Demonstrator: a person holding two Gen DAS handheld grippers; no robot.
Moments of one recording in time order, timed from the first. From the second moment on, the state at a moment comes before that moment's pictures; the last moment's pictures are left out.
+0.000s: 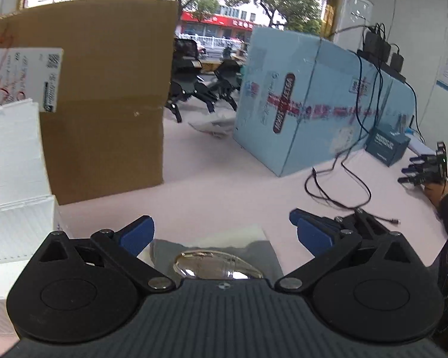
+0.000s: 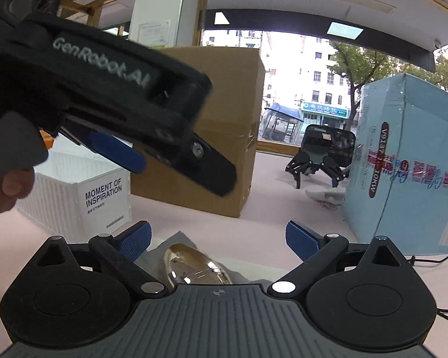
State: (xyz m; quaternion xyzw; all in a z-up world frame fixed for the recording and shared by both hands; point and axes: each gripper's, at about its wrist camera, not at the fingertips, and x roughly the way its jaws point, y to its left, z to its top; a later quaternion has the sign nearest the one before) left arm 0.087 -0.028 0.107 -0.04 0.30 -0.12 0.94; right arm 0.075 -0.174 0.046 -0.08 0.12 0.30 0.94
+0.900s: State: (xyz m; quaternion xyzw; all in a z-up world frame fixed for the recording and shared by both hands) left arm 0.136 -0.006 0.041 -0.09 0.41 -0.15 0.90; right arm 0.091 -0.161 0.023 -0.09 0.24 0.31 0.91
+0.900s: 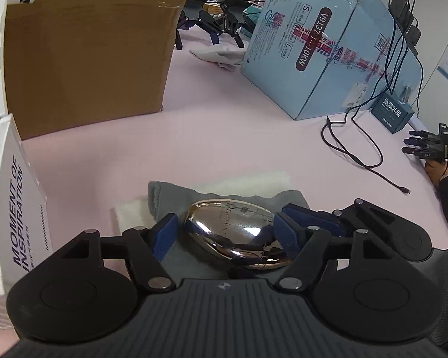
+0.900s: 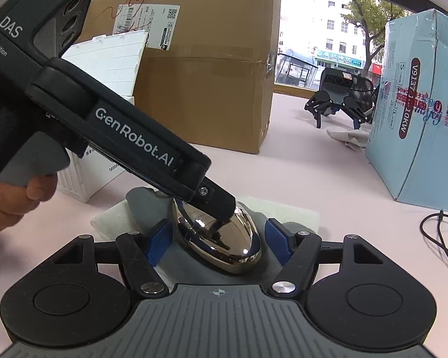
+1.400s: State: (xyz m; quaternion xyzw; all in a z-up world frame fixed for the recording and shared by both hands) left arm 0.139 -0.001 0.026 -0.15 0.39 -0.17 0.89; right arm 0.096 -0.155 0.018 -0.09 0.26 0.31 0.91
